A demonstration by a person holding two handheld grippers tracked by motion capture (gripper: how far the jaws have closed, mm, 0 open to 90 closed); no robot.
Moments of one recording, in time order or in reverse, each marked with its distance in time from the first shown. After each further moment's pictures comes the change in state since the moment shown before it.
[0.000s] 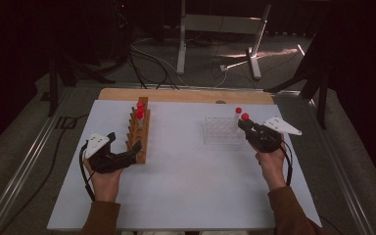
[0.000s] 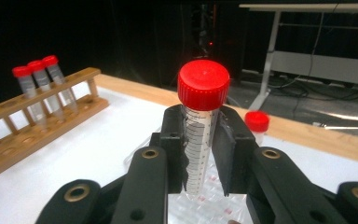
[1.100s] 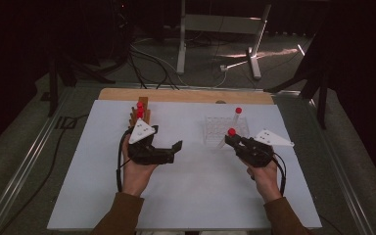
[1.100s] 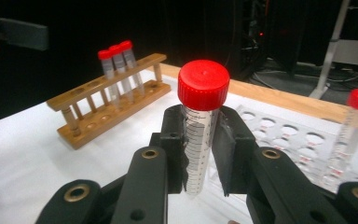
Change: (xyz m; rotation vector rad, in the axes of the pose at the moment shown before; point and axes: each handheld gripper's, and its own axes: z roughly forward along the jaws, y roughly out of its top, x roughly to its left) left arm -0.089 0.036 0.044 0.125 -0.262 0.146; right arm 0.040 -0.014 -0.013 0.033 0.195 0.016
